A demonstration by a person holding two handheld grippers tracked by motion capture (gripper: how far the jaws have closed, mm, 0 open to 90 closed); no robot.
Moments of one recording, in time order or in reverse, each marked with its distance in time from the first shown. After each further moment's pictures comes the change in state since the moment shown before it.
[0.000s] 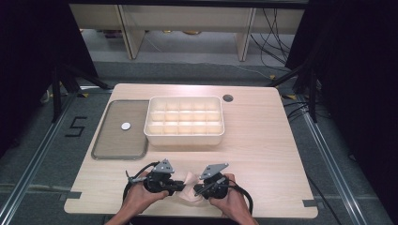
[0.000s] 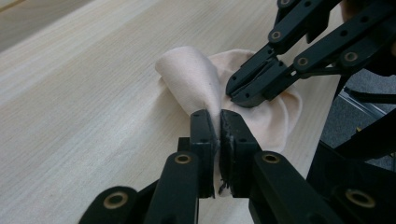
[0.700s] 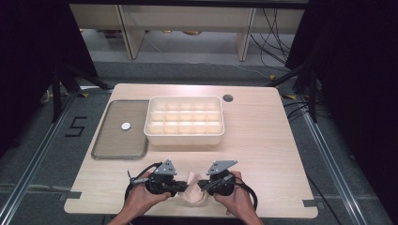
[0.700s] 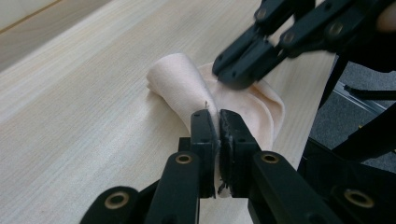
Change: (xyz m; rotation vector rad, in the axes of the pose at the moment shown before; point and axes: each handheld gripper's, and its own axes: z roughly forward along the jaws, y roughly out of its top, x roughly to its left) left arm -0.012 0.005 -0.001 -0.017 0.001 0.026; right arm -0.009 0.000 -0.021 -0.060 -0.020 0.035
